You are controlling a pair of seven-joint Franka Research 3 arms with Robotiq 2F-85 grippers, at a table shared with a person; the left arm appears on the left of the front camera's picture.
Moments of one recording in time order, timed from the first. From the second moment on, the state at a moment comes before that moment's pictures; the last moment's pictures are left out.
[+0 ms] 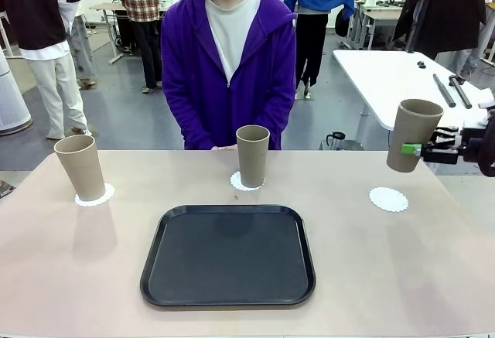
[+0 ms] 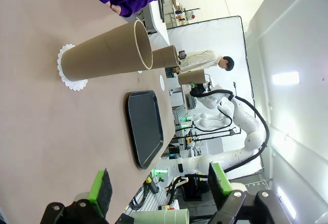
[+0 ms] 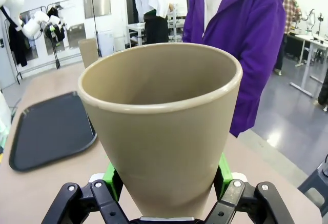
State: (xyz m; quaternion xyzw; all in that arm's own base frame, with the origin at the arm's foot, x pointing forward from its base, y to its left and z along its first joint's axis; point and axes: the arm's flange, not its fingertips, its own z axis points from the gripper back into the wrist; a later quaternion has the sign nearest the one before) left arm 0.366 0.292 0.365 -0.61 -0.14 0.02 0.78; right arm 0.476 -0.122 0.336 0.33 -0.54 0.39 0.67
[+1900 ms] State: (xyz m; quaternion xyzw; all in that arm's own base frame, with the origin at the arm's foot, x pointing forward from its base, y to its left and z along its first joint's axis) left arm 0.366 0.292 0.365 -0.61 -0.14 0.02 0.78; right arm 0.485 -0.132 0.254 0.38 -0.50 0.40 0.67
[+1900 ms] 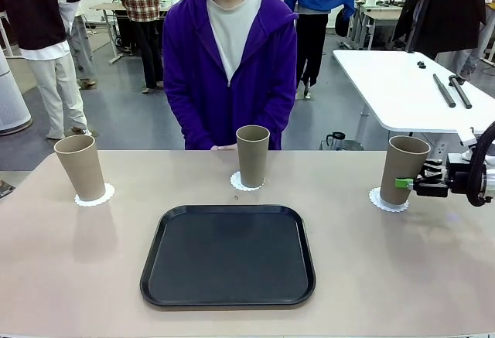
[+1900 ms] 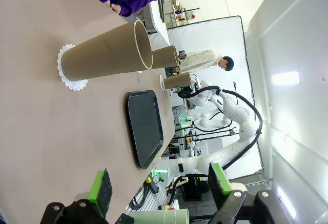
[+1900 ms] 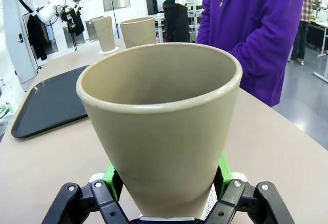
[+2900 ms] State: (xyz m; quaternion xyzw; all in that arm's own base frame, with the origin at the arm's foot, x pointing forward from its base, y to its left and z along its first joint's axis) left arm 0.366 0.292 0.365 -0.61 -0.14 0.02 0.78; right arm 0.497 -0.132 0.242 0.39 -0.49 0.40 0.67
